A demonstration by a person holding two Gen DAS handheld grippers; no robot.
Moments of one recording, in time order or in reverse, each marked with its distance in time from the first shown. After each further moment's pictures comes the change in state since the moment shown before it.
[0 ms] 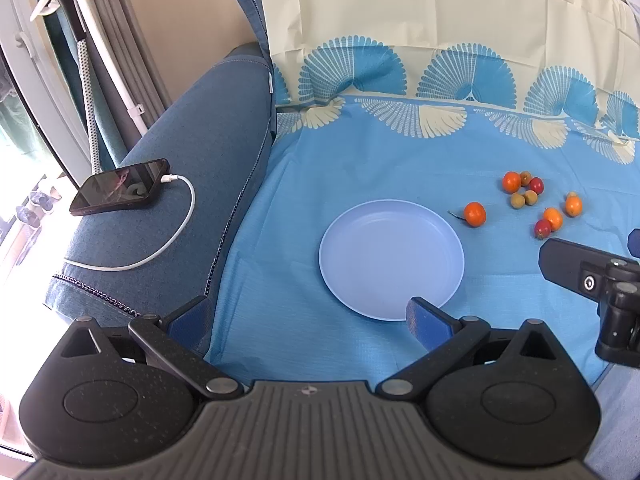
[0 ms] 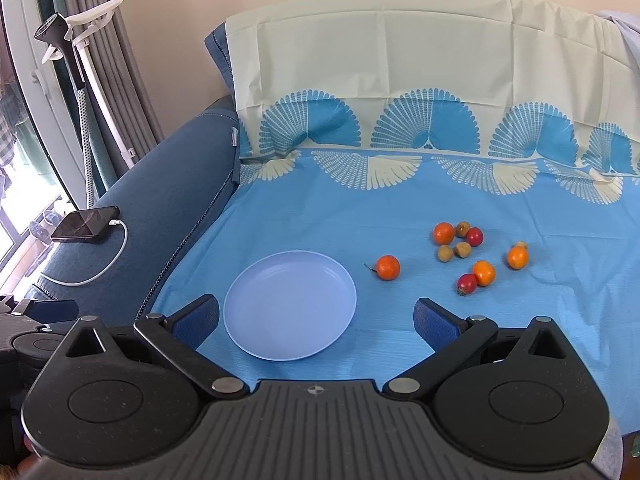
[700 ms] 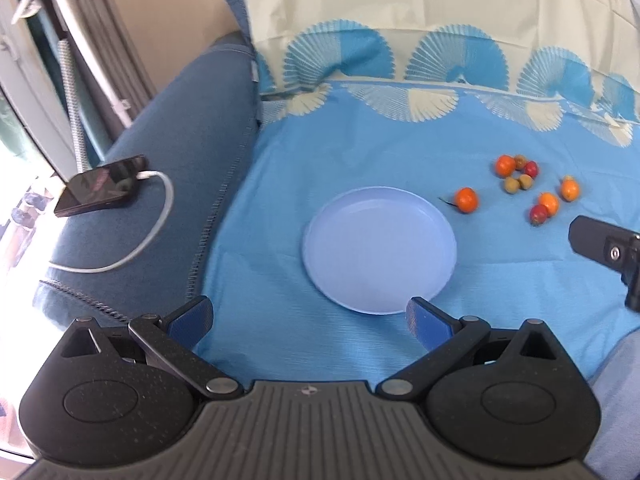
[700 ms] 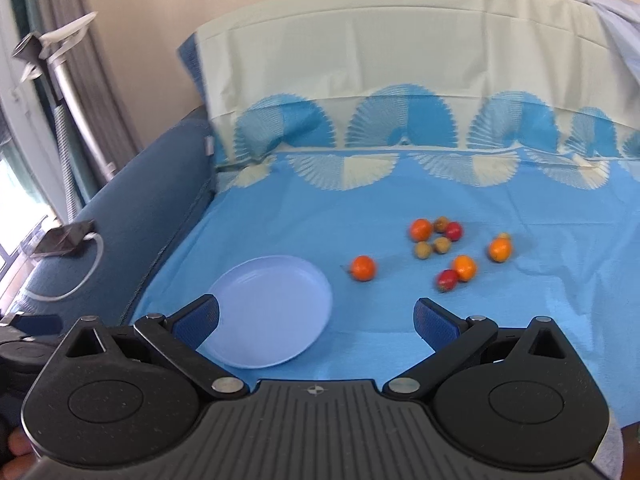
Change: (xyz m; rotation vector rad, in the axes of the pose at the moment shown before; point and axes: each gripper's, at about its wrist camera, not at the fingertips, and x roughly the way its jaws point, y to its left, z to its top) left arm 0.017 -0.016 0.007 0.041 0.052 -0.030; right arm 0.010 -0.033 -0.006 0.064 -0.028 -0.047
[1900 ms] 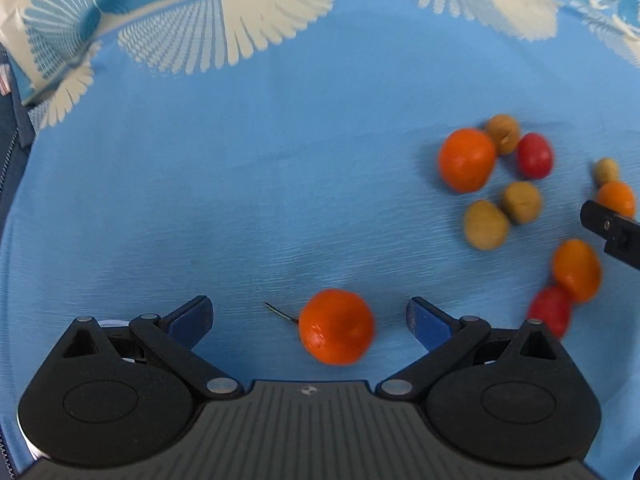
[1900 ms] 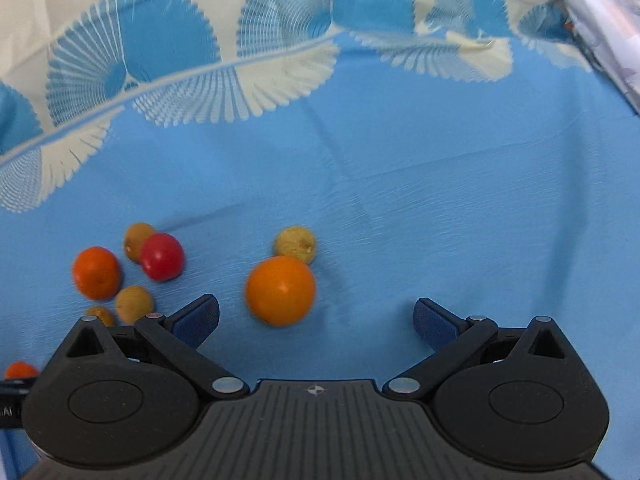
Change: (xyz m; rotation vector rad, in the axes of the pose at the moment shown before) left arm 0.294 -0.213 0.138 0.227 0.290 -0.138; right arm 0.280 -0.257 0.024 0.270 0.188 -0.386
